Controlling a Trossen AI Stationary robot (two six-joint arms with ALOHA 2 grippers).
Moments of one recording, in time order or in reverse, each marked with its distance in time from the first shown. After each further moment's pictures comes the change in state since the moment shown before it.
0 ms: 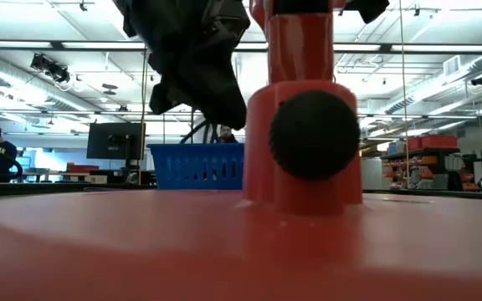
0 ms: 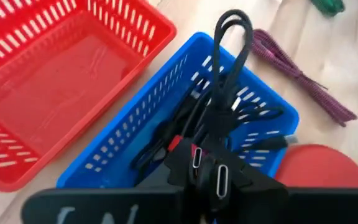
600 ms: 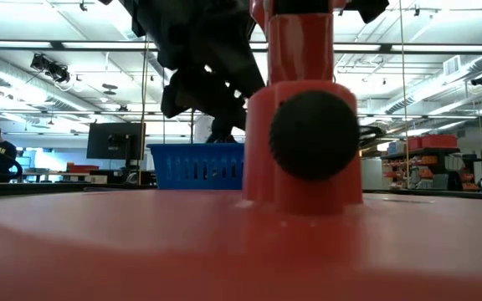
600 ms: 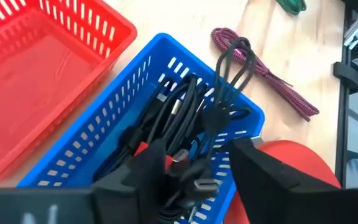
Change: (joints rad) left arm 0.013 0.017 0.001 0.083 0.094 0.031; right arm 0.000 0.000 0.000 0.001 0.000 -0.007
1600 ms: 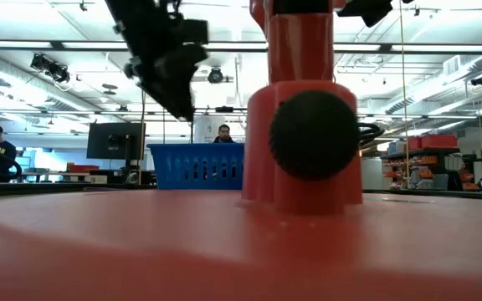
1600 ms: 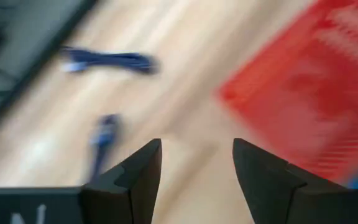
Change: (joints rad) left arm 0.143 -0.175 -0.001 -0.612 -0.473 0.074; right arm 0.000 0.001 0.000 -0.039 0.000 0.020
